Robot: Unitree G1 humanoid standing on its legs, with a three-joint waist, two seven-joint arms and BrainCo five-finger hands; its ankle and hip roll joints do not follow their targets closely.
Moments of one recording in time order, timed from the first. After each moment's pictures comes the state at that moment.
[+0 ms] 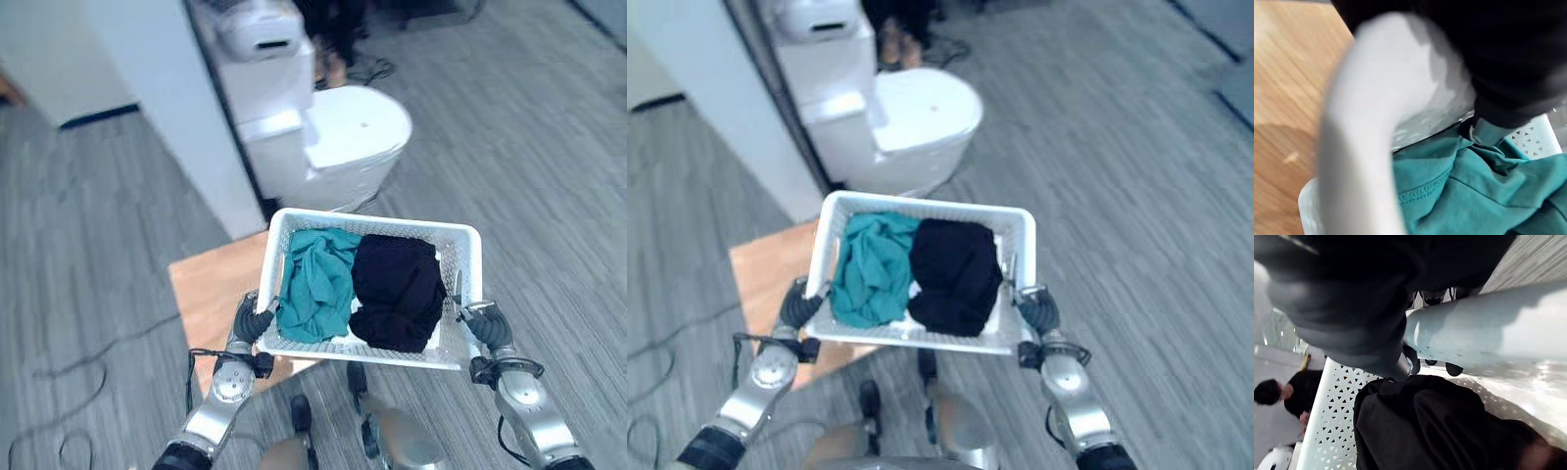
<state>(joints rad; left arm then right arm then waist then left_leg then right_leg) 0.00 0.44 -0.32 0.24 -0.07 -0.12 0.24 0.11 -0.39 0.18 0.16 0.24 -0.15 -0.22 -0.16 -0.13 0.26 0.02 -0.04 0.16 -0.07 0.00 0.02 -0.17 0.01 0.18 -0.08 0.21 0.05</state>
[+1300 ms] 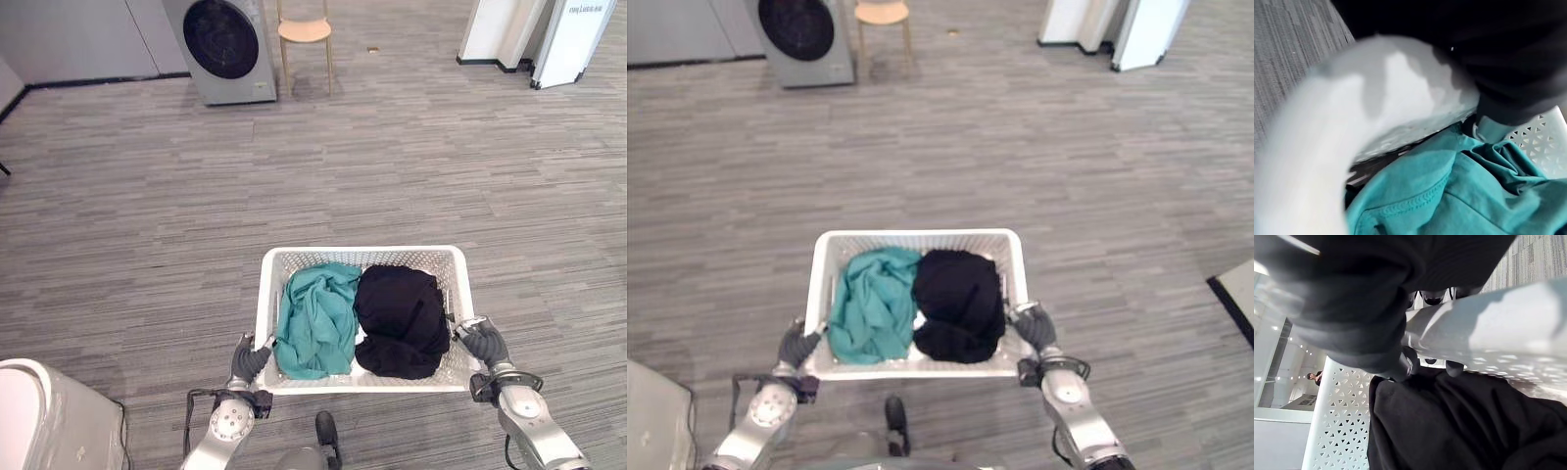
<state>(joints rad) 0.11 0.40 -0.31 0.28 -0.12 -0.12 0.24 0.11 -0.44 0.24 0.16 0.24 -0.12 -0.20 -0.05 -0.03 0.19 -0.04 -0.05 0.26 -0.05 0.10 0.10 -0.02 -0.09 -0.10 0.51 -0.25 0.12</state>
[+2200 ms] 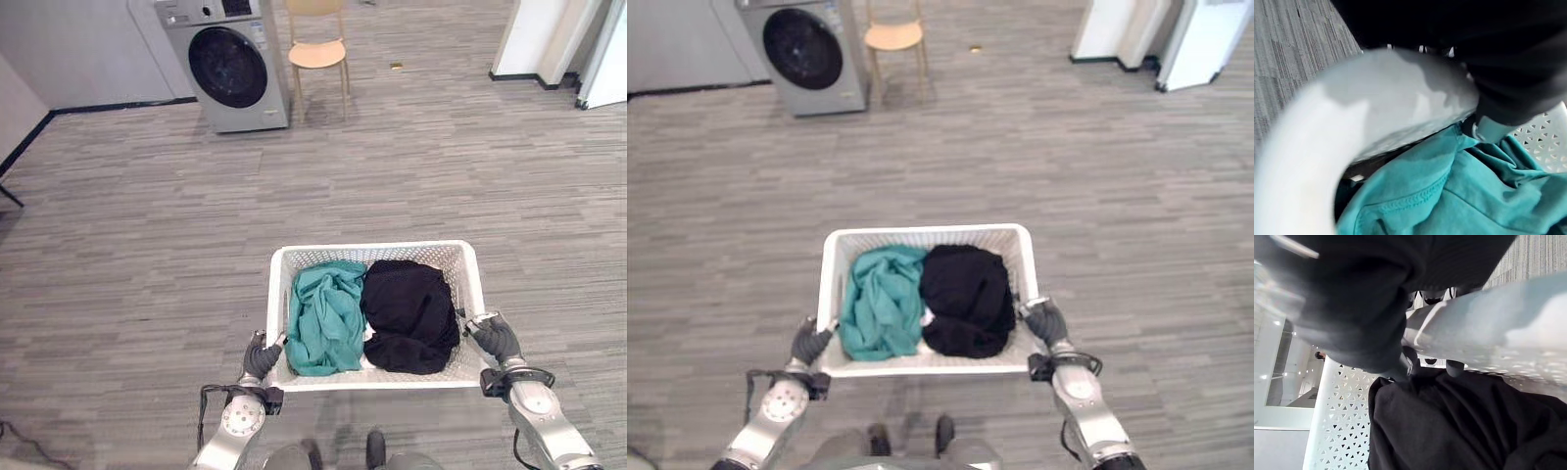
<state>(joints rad) 0.13 0.35 -0.32 0.31 -0.12 -0.12 0.22 0.12 -0.45 0.19 0.17 0.24 -0.11 -0.16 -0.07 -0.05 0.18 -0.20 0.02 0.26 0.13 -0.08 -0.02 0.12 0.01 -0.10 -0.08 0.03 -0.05</state>
